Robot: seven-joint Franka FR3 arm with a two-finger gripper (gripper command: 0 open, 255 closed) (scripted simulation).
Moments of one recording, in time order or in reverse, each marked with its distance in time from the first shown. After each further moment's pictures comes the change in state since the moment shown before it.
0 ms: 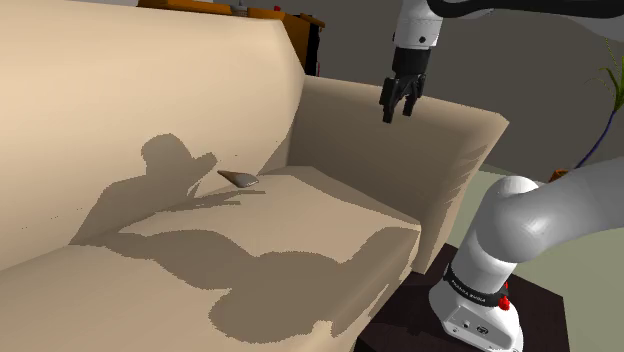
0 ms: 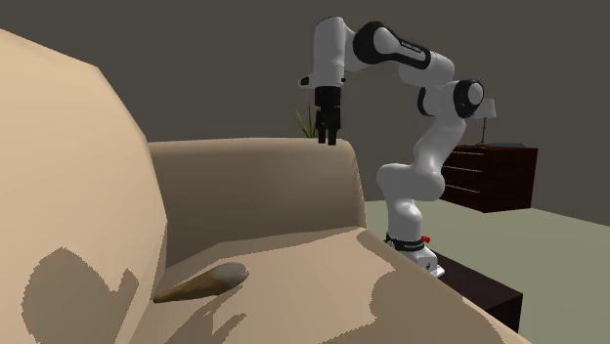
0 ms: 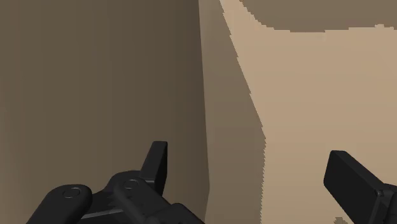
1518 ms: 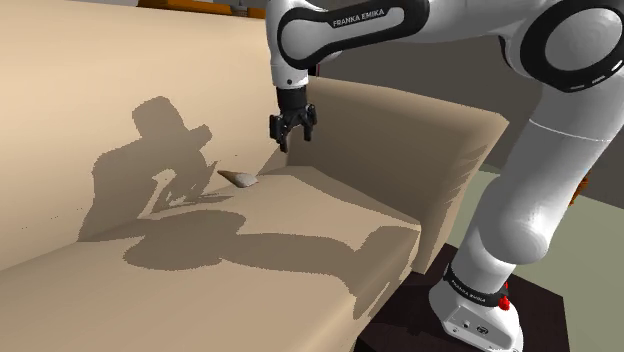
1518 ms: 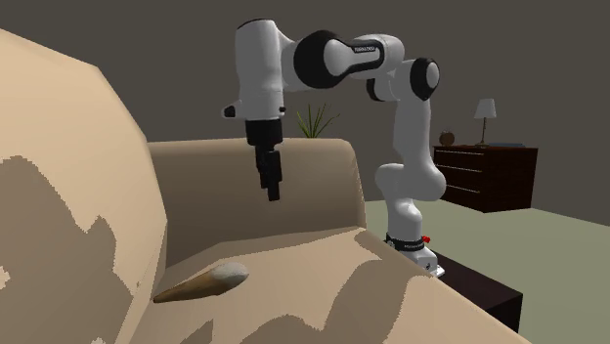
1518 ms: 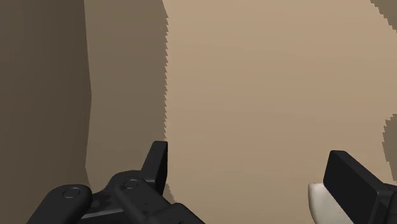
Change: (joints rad) arm 0.090 0.755 0.196 0.414 0.006 0.242 0.200
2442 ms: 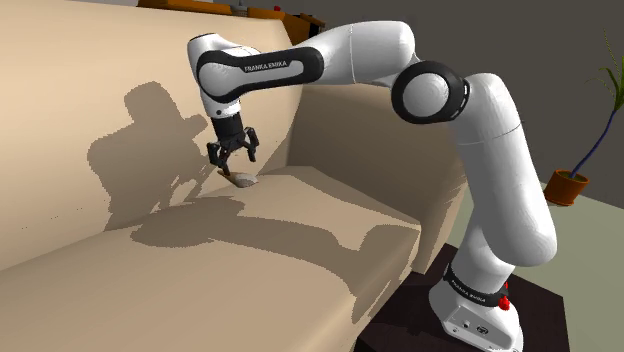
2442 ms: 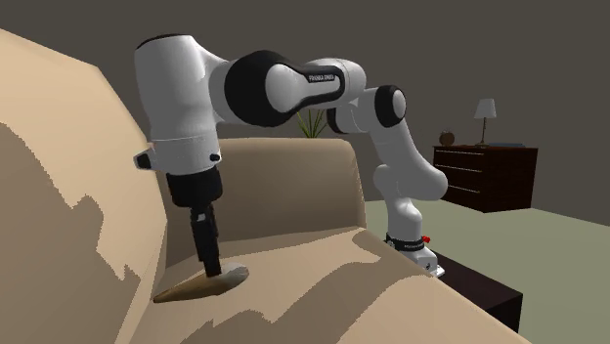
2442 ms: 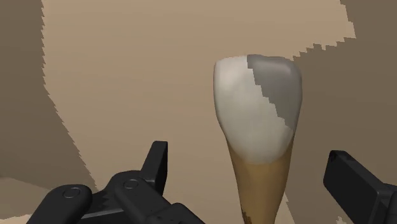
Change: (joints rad) arm 0.129 0.622 0.039 0.670 -0.111 -0.128 0.093
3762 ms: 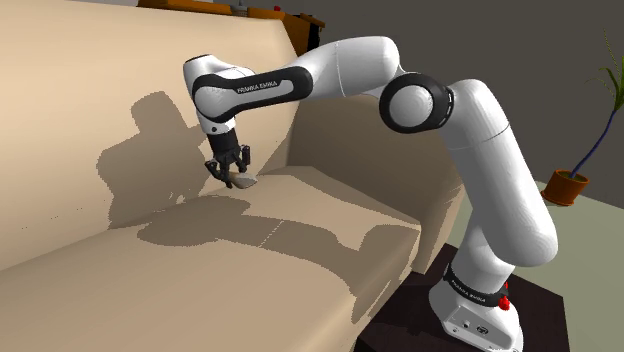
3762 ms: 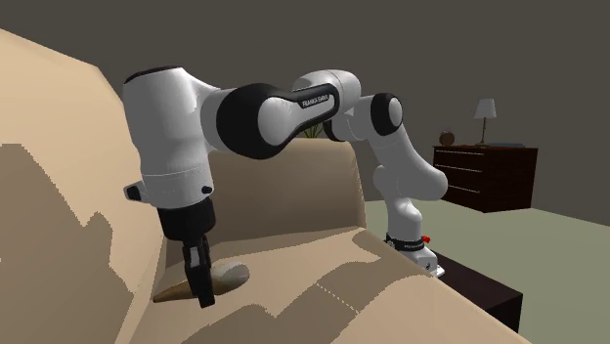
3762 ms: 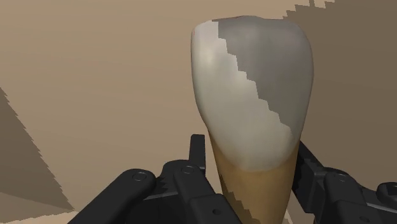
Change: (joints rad) arm 0.014 0.084 -0.003 0.025 -0.012 0.056 0.007
